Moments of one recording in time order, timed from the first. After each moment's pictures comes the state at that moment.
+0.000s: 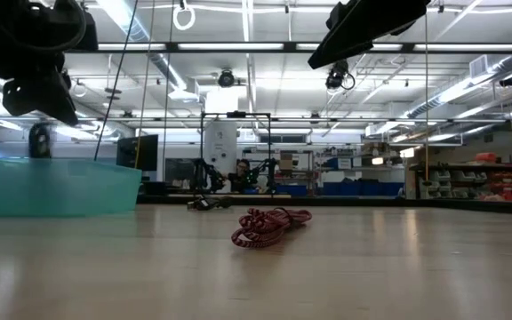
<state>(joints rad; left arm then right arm) -0.61 1.52 0.90 -1.50 -0.84 -1.38 0.37 1.48 1.02 -0.28 0.27 0.05</state>
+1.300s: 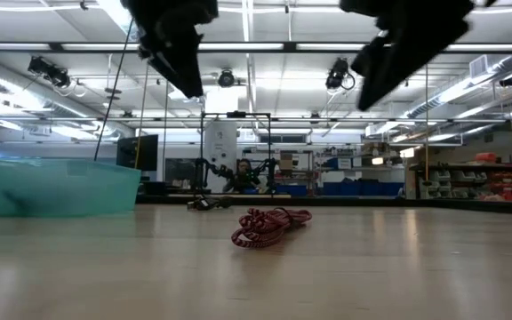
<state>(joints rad) -0.13 1.52 1.25 -0.85 -0.55 -0.50 0.35 1.49 1.02 -0.53 0.08 0.29</state>
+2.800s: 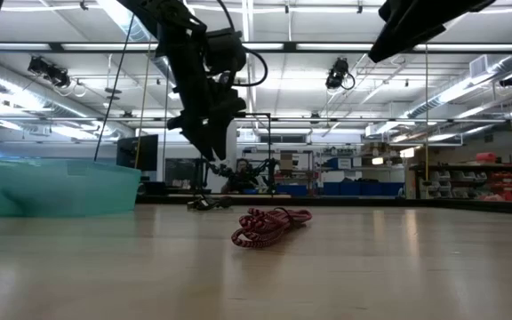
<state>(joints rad) 0.37 1.74 1.25 -0.62 -0.21 -0.38 0.59 1.49 1.02 -0.42 0.45 0.36</state>
